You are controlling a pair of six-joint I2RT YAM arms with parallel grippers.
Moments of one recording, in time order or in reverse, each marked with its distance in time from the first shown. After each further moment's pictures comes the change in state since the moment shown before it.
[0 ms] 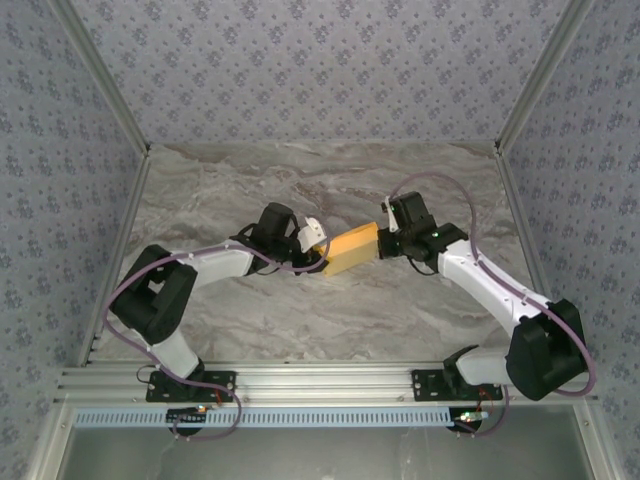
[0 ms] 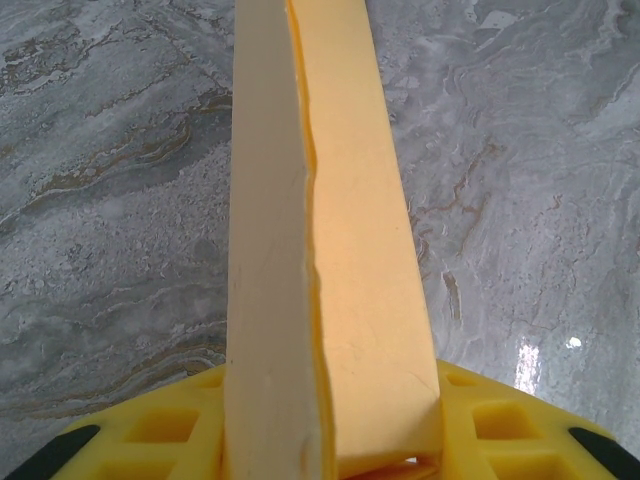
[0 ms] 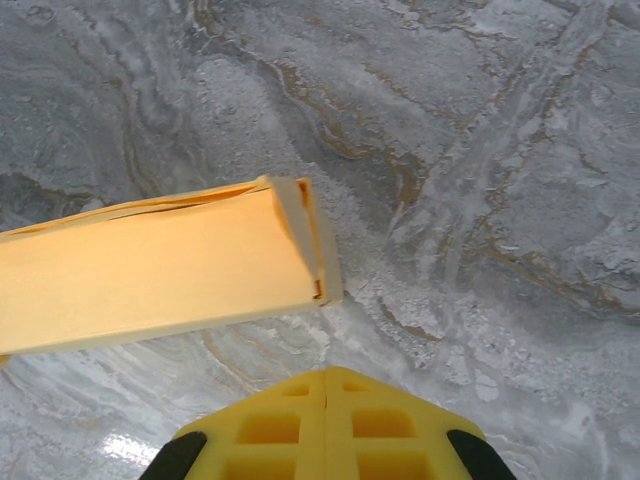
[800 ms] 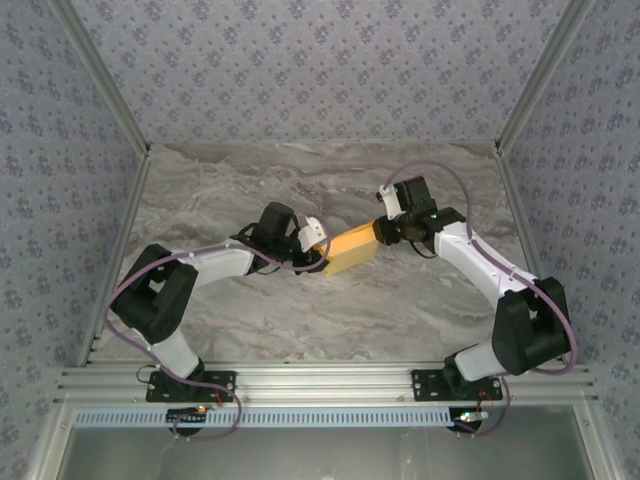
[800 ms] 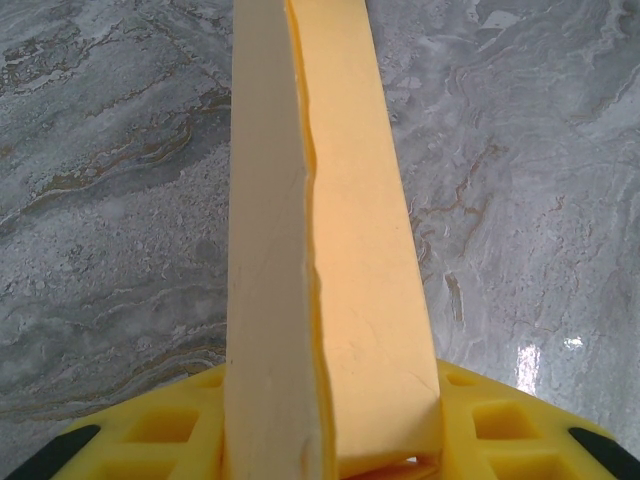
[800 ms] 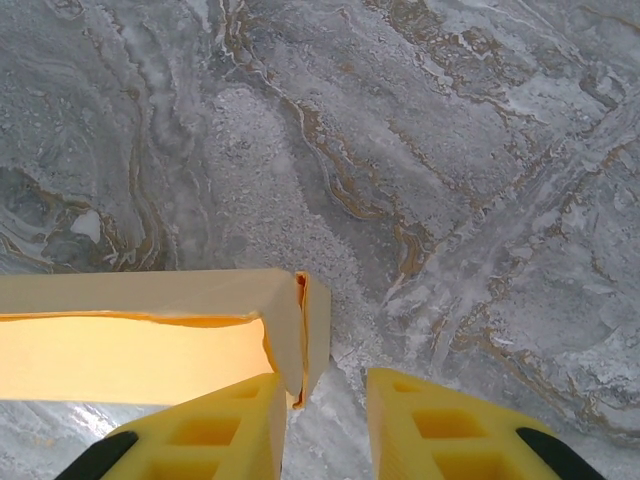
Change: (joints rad) left arm 0.000 0.005 0.007 -0.005 0.000 -0.001; right arm -0.081 0.138 0.104 0.039 -0.132 -0.227
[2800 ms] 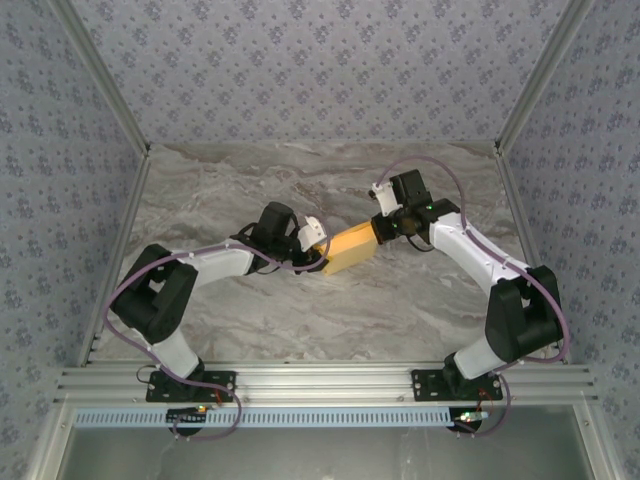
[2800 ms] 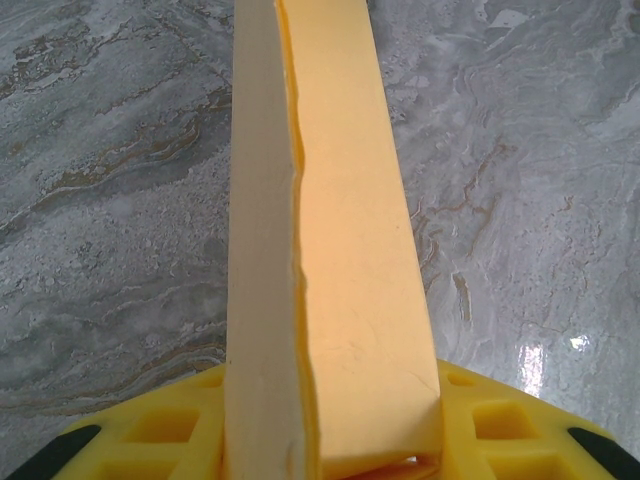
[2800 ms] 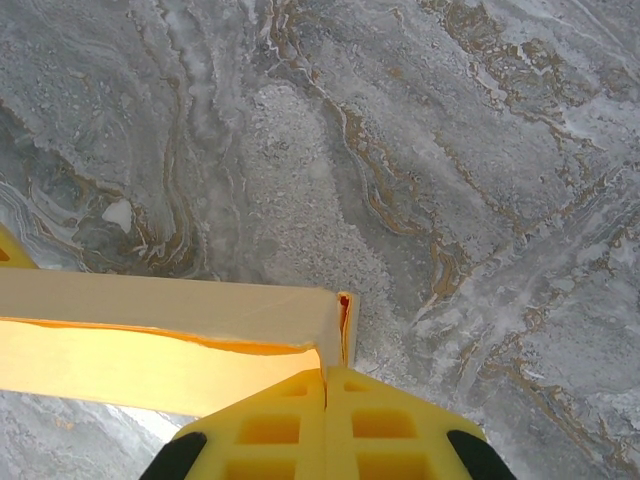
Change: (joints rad) left arm 0.004 0.000 0.000 0.001 -0.011 -0.003; right arm -0.003 0.066 0.072 -0.049 -0.063 -0.065
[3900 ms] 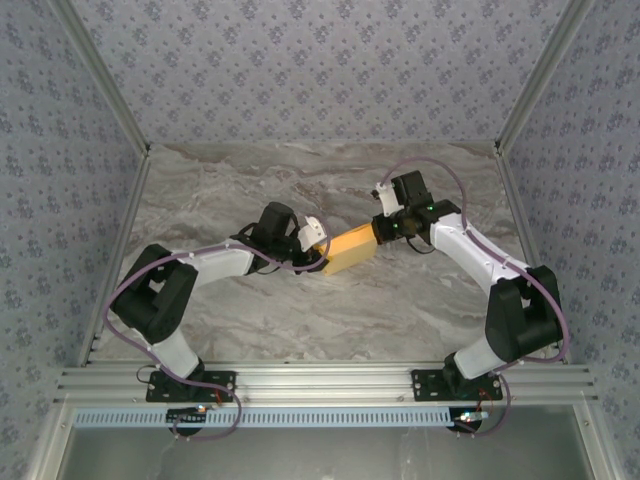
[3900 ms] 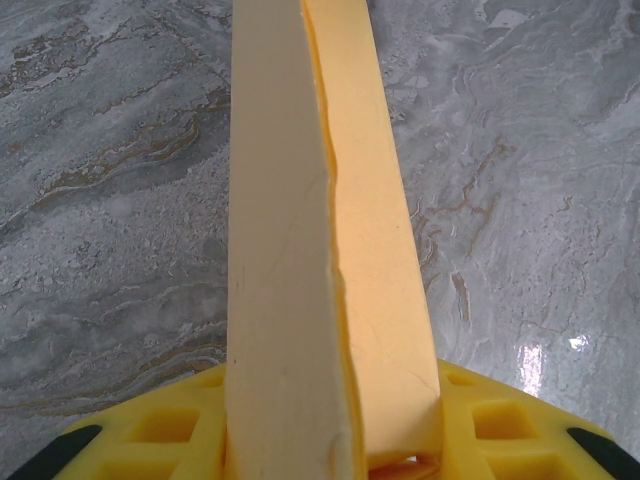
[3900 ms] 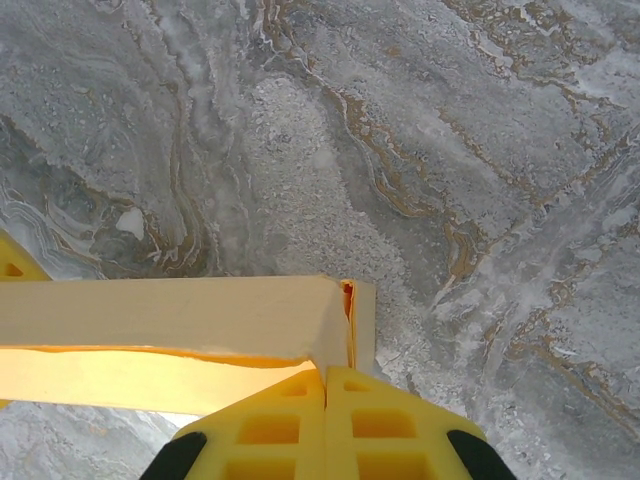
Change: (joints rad) left arm 0.000 0.000 0.000 0.000 0.000 0.000; right arm -0.007 -0.001 -0.013 0.002 -0.029 0.102
